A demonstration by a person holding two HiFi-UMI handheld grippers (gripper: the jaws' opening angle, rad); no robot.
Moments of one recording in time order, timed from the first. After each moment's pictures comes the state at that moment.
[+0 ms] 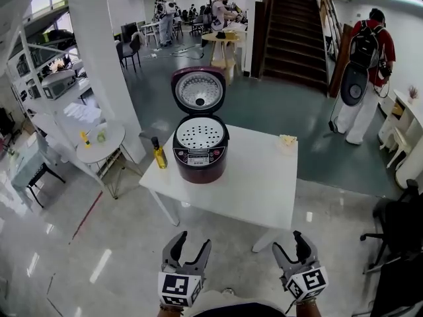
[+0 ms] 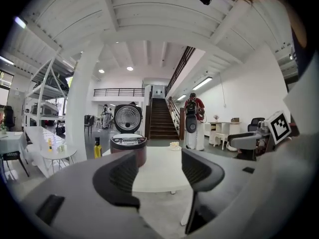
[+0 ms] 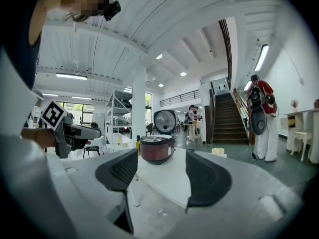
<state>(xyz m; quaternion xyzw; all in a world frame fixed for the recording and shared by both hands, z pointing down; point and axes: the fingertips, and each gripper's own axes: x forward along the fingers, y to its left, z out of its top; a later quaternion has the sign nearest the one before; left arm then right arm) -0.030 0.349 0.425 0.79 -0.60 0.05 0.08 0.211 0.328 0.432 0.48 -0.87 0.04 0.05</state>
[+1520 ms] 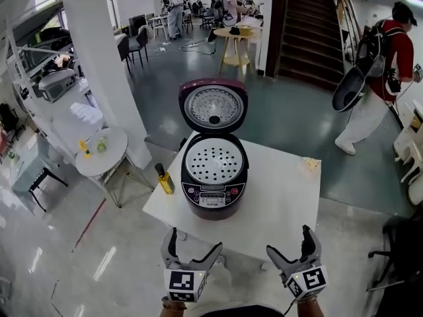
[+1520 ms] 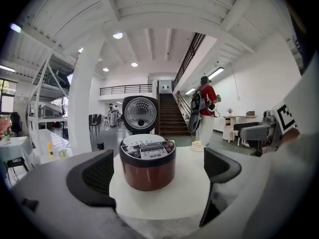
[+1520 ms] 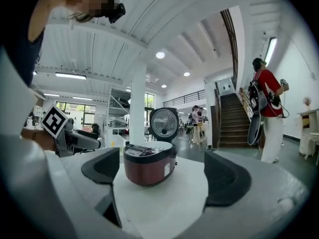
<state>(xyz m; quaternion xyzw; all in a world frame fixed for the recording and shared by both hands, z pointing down) -0.114 0.142 0.445 0.76 -0.64 0.06 0.09 0.120 0.115 0.426 0.46 -0.89 0.02 0.04</state>
